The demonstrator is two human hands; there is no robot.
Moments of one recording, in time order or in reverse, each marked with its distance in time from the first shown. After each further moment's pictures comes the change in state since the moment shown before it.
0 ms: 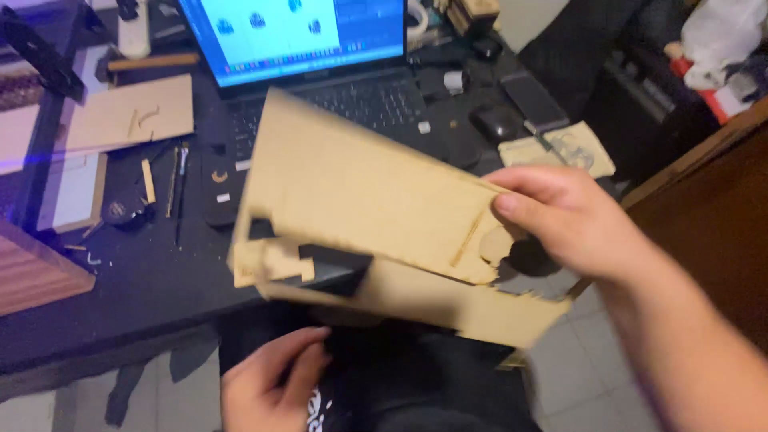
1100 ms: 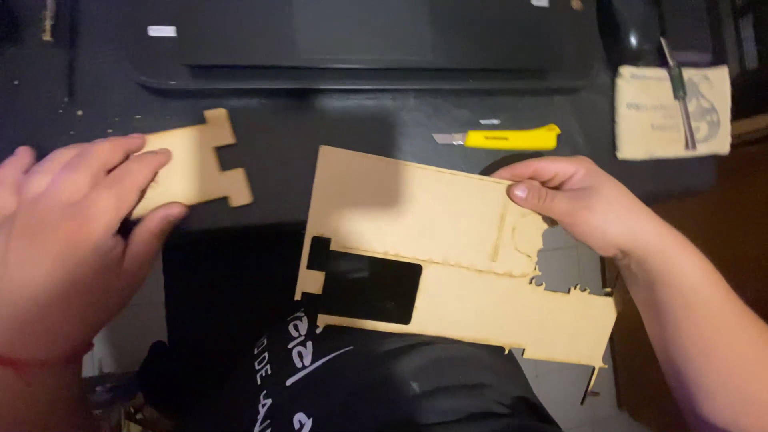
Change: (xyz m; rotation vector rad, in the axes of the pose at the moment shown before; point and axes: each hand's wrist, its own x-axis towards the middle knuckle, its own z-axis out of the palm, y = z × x) left_hand 0.113 -0.119 -0.092 1.006 -0.371 0.298; right_hand 0.069 0.072 0.056 -0.100 -0.338 0.706
